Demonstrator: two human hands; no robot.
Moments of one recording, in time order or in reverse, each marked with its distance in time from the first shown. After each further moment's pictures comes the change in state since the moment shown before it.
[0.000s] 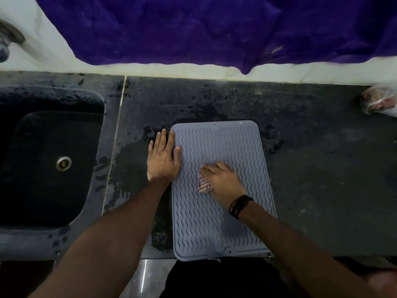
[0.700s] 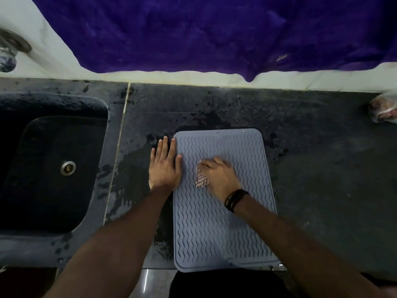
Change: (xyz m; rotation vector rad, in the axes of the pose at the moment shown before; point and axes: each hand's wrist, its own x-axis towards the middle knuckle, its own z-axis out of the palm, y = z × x) left_hand 0.000 0.002 -0.004 0.010 -0.014 -0.014; right_hand 0.045 0.005 -0.014 -0.075 -0.057 0.009
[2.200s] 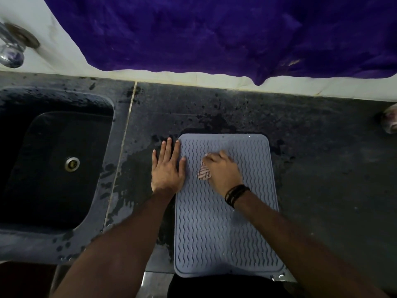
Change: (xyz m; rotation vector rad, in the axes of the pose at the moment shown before) left_hand 0.003 -0.003 0.004 0.016 -0.034 -0.041; right_hand 0.030 0.002 -0.013 -0.062 -0.037 0.083
